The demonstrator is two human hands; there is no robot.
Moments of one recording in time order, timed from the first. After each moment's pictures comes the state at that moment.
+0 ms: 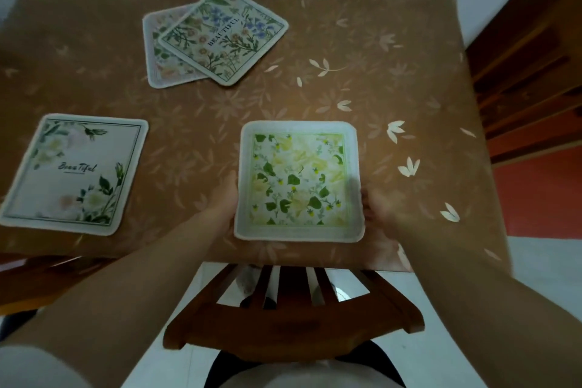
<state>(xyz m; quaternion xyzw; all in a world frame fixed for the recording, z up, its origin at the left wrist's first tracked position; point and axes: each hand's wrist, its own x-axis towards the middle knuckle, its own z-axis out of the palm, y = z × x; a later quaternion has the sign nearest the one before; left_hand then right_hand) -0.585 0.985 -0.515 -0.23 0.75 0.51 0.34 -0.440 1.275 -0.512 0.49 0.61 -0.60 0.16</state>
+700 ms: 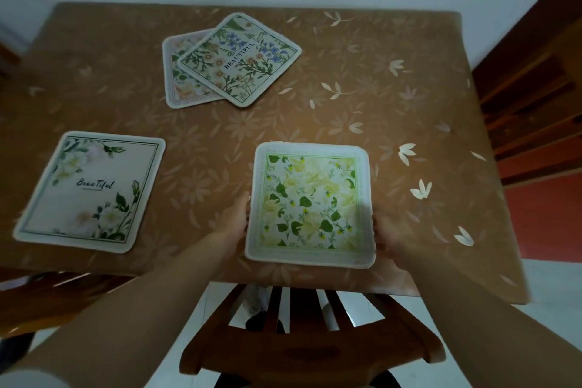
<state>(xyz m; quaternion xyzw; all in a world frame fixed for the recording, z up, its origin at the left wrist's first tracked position) -0.593 0.961 -0.531 -0.22 0.73 0.53 0.38 -0.435 1.263 -0.519 0.51 0.62 -0.58 0.14</state>
